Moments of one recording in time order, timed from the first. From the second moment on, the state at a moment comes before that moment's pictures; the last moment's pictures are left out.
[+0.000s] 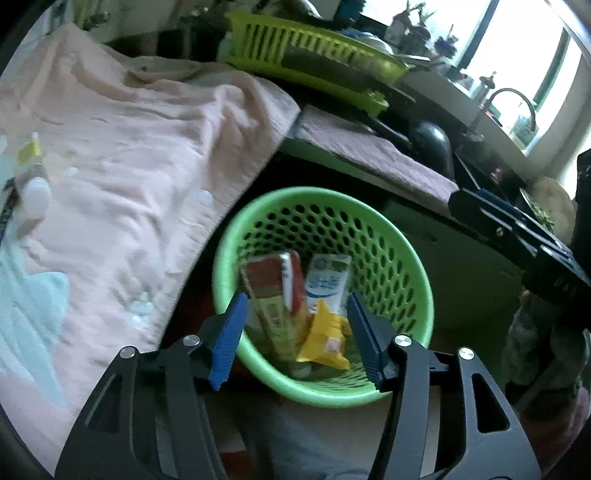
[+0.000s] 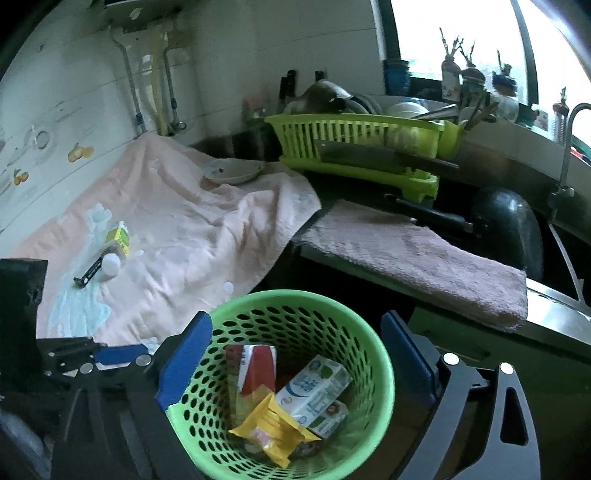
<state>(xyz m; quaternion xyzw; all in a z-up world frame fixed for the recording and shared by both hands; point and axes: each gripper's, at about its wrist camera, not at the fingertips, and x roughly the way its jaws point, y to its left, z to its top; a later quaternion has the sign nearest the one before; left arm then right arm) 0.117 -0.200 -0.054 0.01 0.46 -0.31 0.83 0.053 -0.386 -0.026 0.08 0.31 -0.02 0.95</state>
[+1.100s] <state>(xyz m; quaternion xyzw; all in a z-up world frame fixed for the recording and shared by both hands) 0.222 0.035 -0.028 -0.03 0.41 -0.06 0.91 0.142 -0.233 -0.021 0.02 0.34 0.12 0.93</state>
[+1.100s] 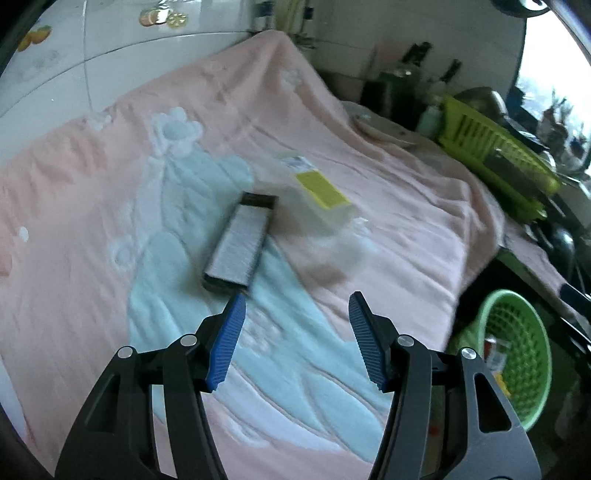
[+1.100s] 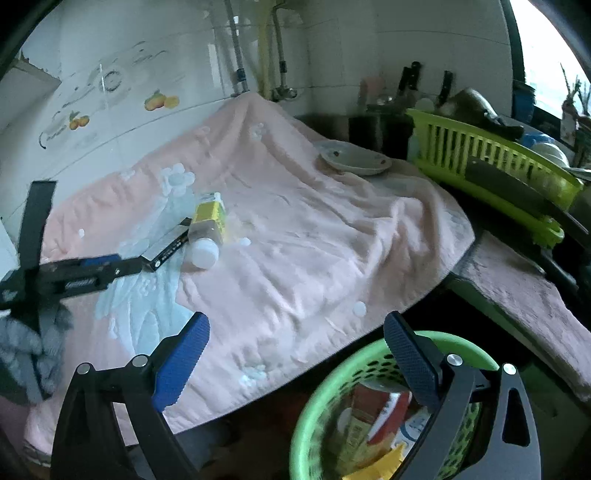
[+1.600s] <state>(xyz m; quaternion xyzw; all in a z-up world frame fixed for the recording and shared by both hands) 0.300 0.064 -0.063 -0.02 0.45 -0.07 0.89 0.186 -0.186 -0.020 0.00 0.35 0.15 0.92</state>
